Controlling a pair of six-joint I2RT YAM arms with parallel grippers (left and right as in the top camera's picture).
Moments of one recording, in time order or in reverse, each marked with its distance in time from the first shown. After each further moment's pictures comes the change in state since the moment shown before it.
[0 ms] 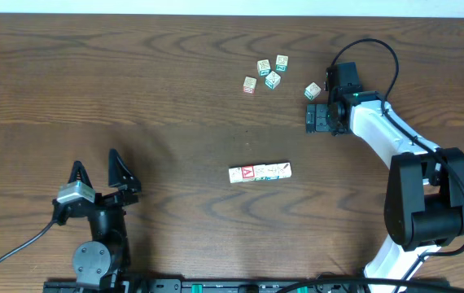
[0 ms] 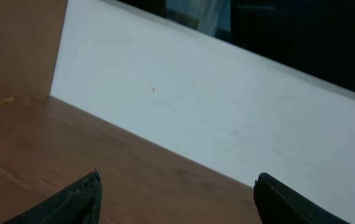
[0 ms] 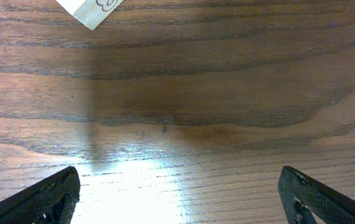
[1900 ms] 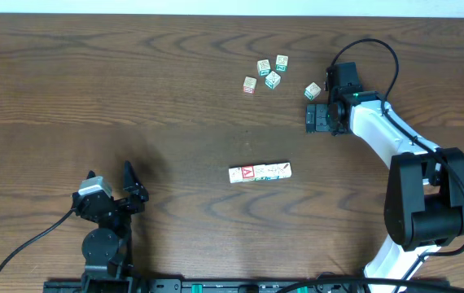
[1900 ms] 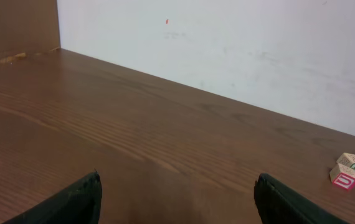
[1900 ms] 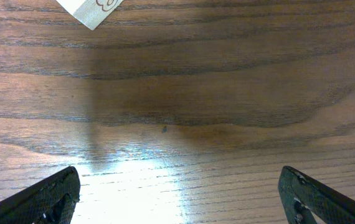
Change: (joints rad) left arm 0.066 -0.059 -0.076 -0.233 0.100 0.085; right arm 0.001 0.000 0.000 0.000 0.000 0.000
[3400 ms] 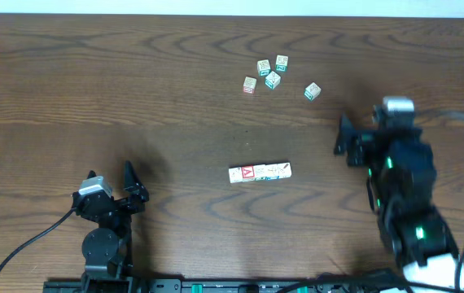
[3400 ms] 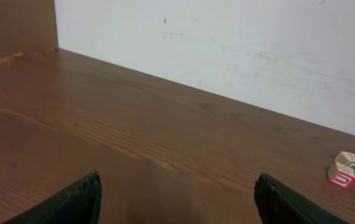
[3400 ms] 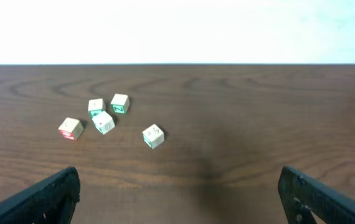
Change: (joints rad) left arm 0.000 0.000 0.000 0.000 0.010 0.000; right arm 0.068 -1.127 -0.565 0.310 0.072 -0.073
